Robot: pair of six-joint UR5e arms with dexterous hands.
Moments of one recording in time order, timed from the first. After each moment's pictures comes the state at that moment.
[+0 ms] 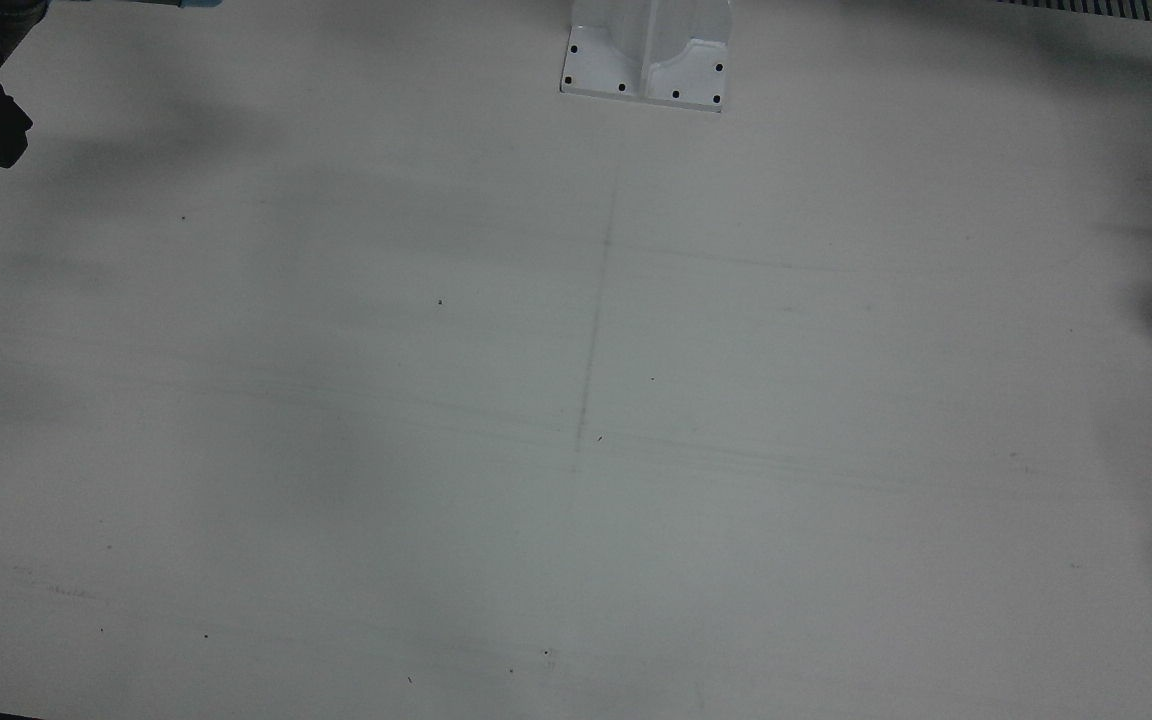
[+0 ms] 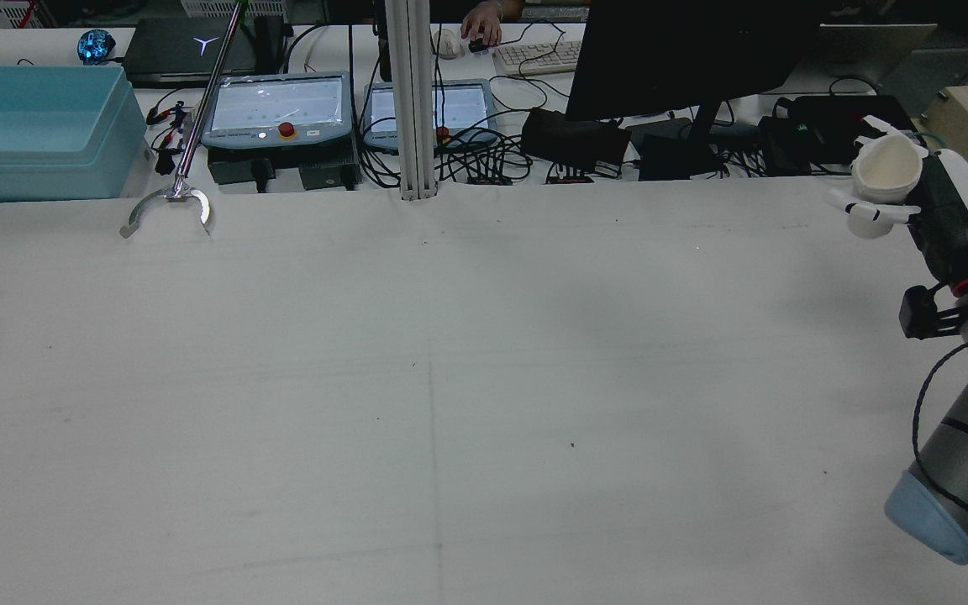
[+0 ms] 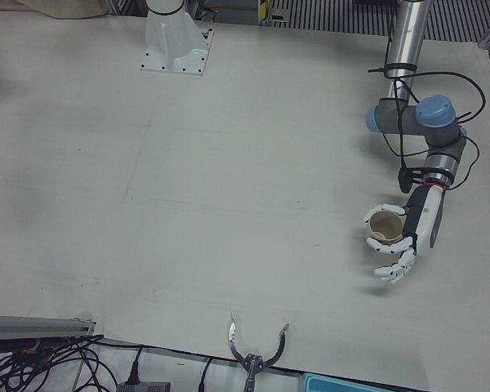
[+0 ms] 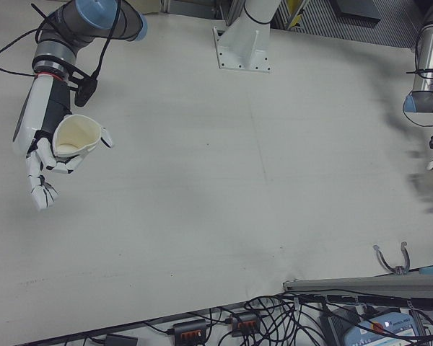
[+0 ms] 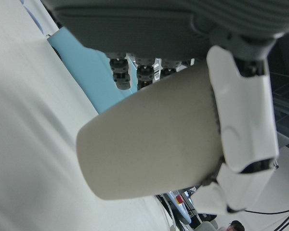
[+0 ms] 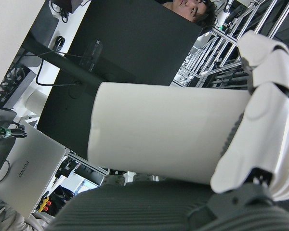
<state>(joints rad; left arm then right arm) -1.12 -1.61 -1.15 -0.58 1.38 0.61 0.94 -1.54 1.90 -3.49 -0.82 -0.50</state>
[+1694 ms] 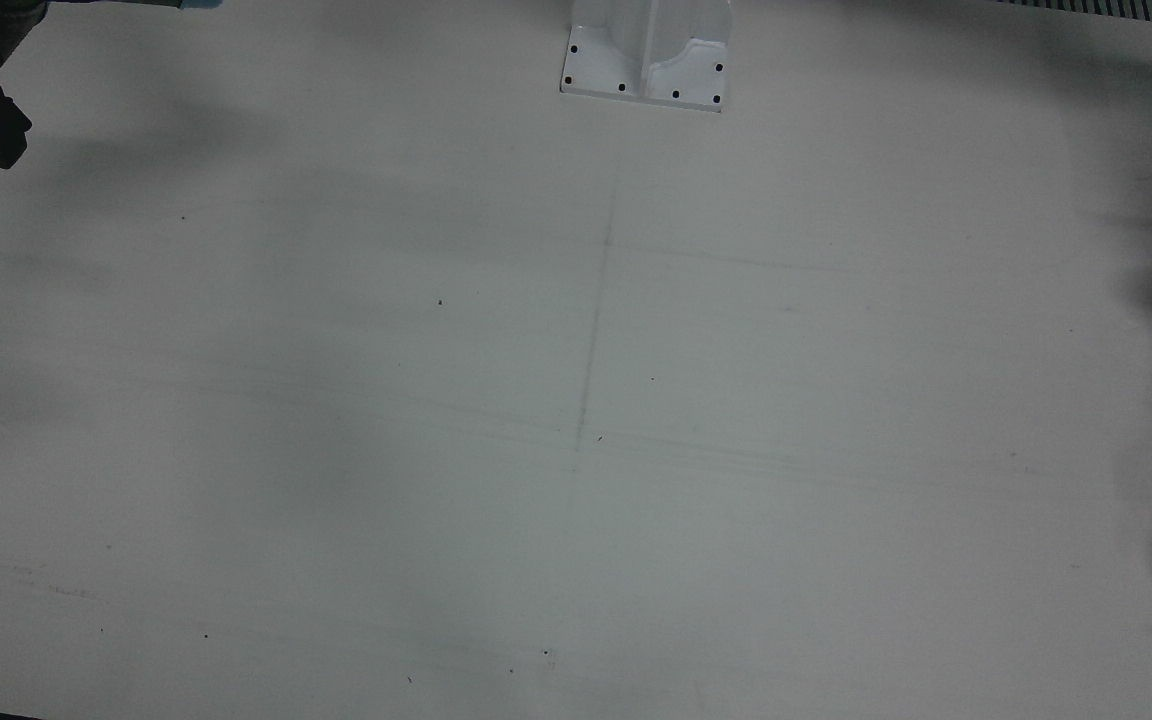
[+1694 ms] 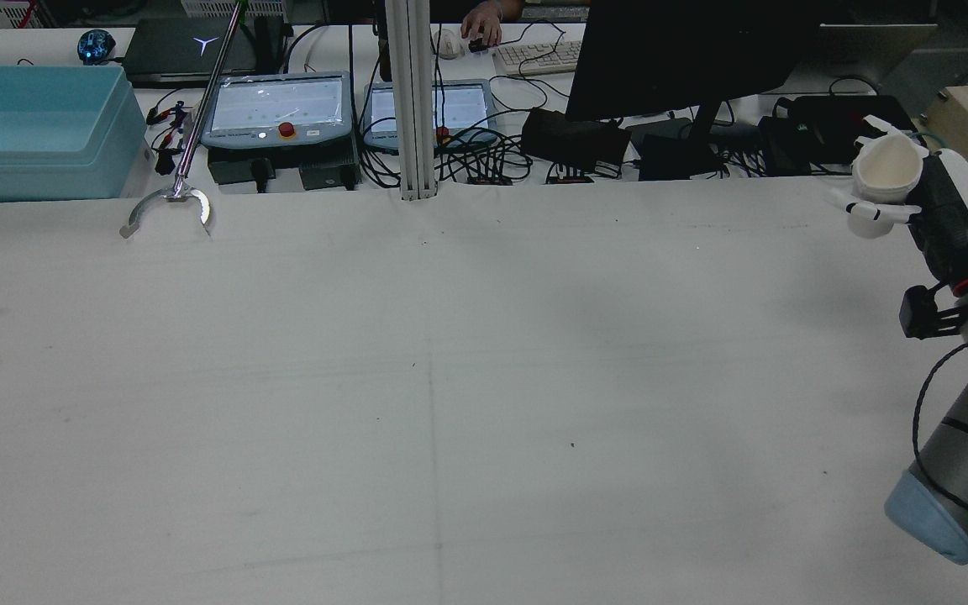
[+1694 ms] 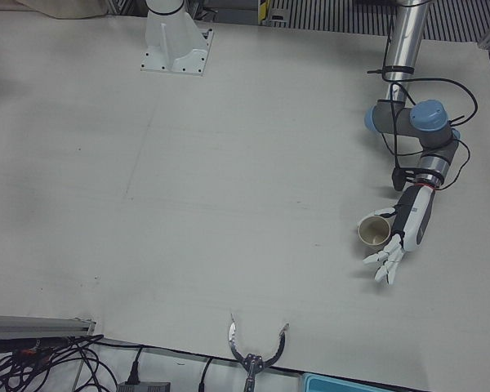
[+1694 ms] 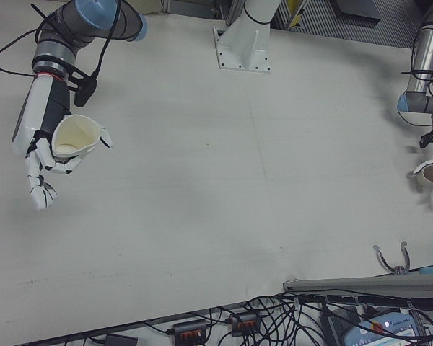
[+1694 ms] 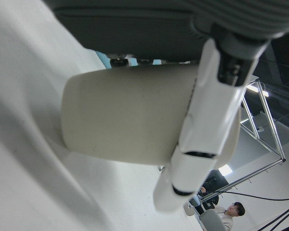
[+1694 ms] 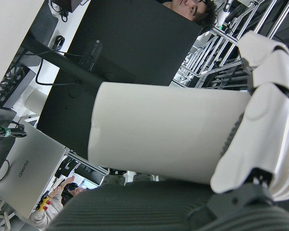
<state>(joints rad) -1.05 -1.61 -1.09 -0.63 1.37 0.58 0.94 -1.54 1.90 -3.48 -0.82 -0.50</state>
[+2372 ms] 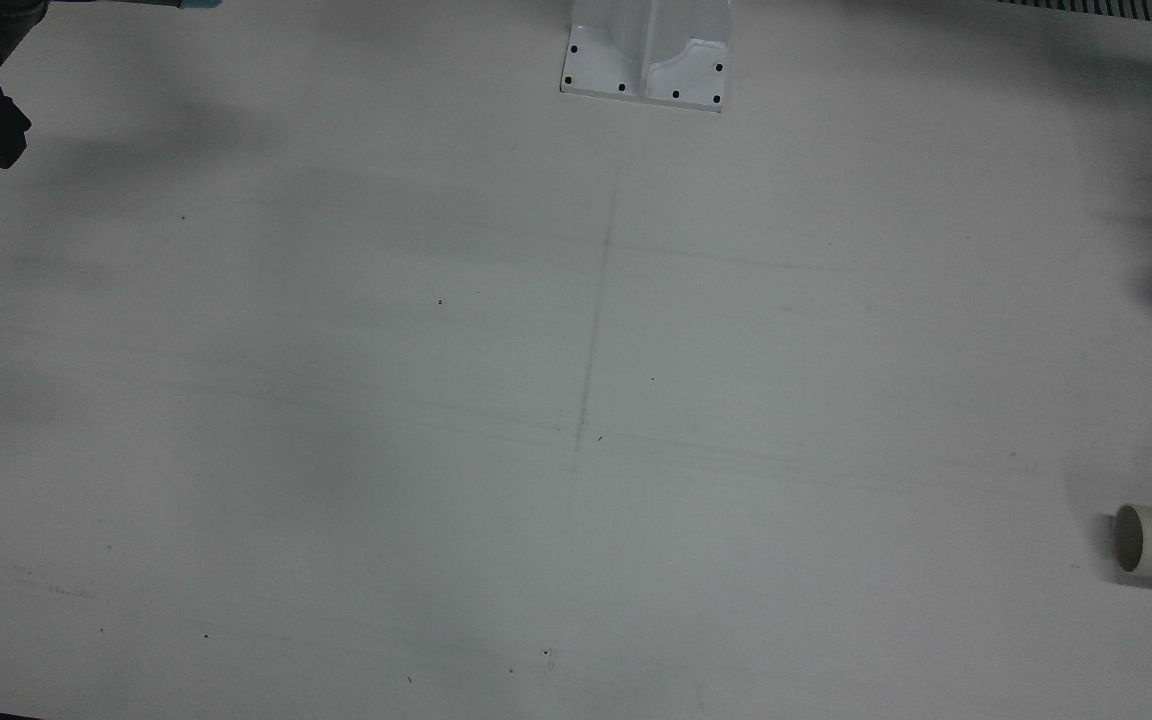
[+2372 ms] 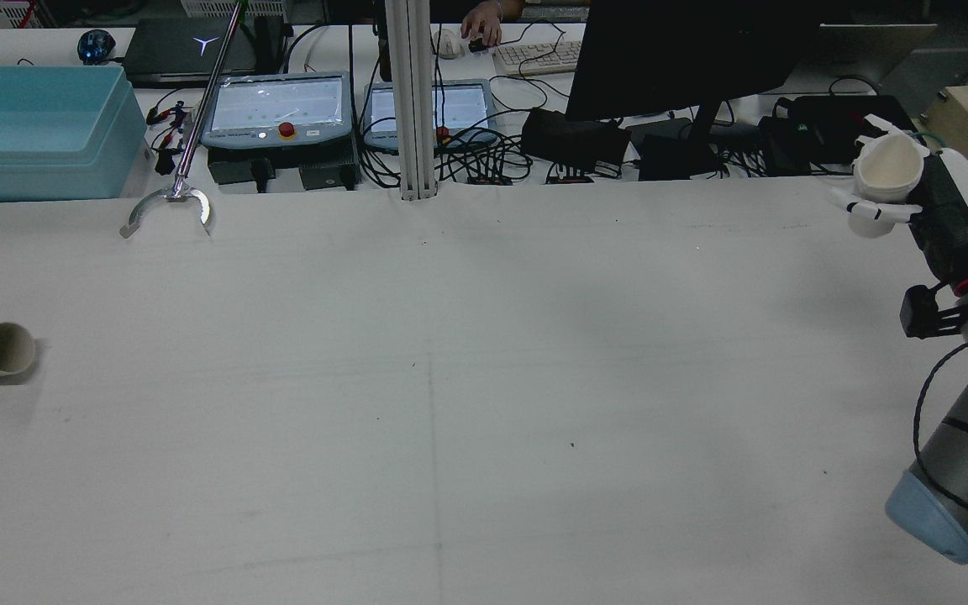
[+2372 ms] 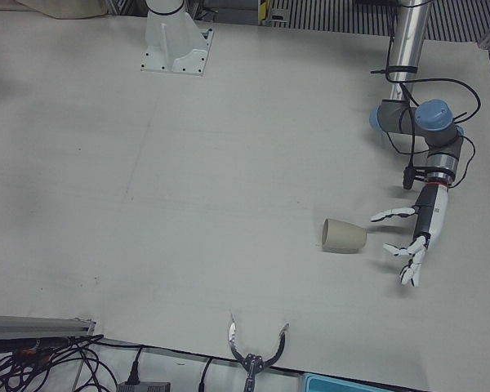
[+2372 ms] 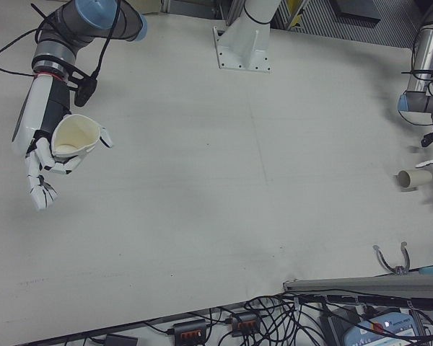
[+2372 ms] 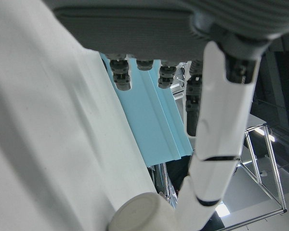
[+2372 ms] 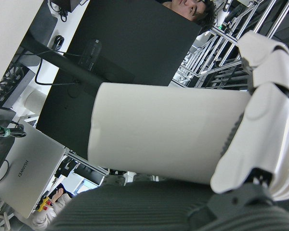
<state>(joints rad) -1.05 -1.60 -1.05 -0.63 1.27 0.43 0.94 -1.54 1.90 -3.48 -0.82 -0.50</state>
